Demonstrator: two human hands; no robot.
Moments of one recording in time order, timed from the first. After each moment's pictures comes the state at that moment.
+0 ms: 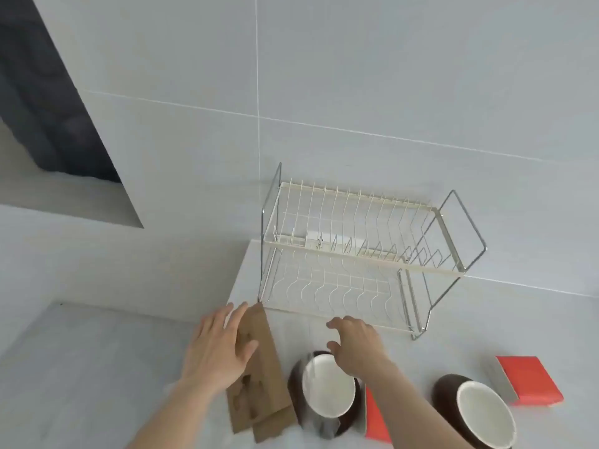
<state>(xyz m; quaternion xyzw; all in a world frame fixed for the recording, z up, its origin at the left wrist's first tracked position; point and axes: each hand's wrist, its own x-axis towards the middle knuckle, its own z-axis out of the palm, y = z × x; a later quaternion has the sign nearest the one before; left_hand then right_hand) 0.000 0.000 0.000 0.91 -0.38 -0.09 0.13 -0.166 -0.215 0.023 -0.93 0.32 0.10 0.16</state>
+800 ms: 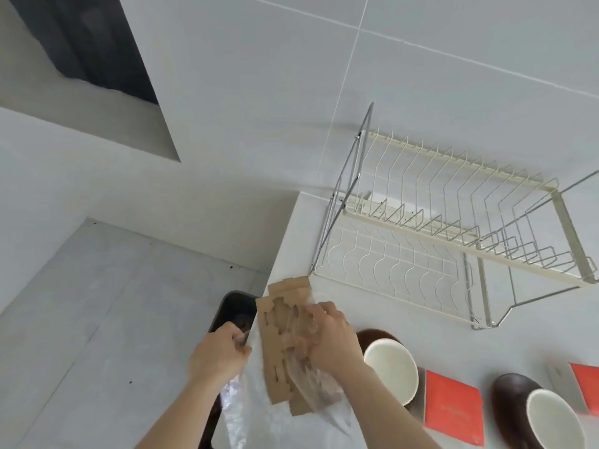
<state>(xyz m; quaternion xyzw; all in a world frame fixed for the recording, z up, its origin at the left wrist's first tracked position) 0.042 0.081 -0.081 0.93 -0.10 -0.32 0.18 -0.069 -0.109 -0.043 -0.91 0.28 0.14 0.27</state>
